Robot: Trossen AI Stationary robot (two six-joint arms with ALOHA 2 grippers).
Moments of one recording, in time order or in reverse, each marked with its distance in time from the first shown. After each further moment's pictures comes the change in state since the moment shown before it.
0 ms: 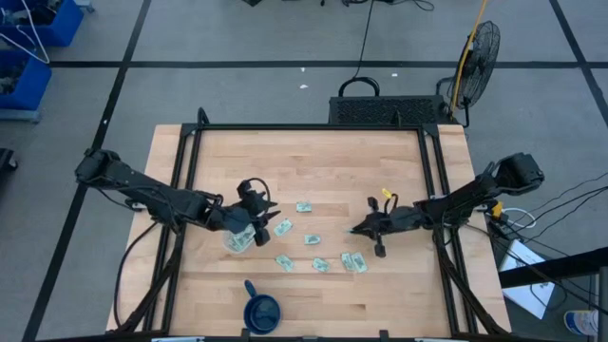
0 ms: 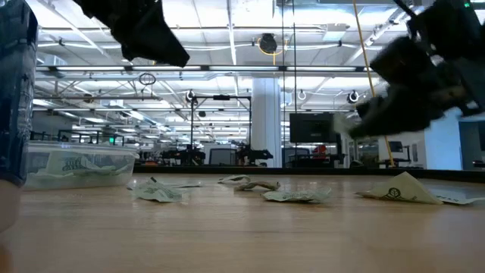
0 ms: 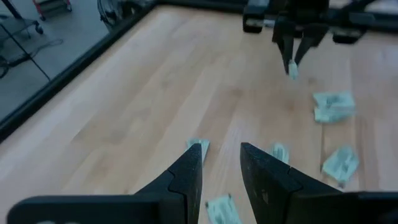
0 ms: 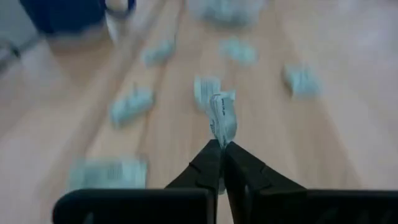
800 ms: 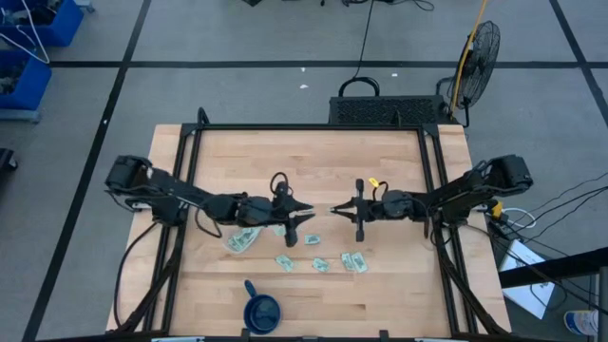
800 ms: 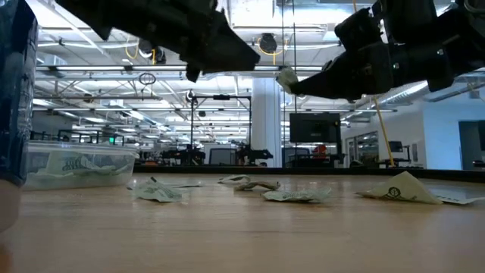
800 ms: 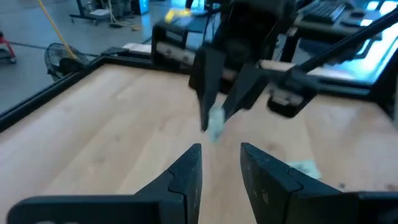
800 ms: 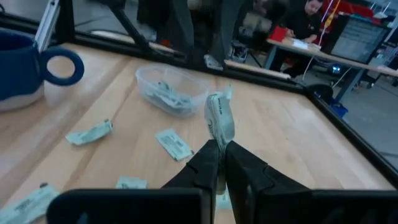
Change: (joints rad) left arm 0.136 0.327 0.003 0.688 0.246 0.210; right arm -0.157 0.114 0.158 0.236 -0.003 -0.313
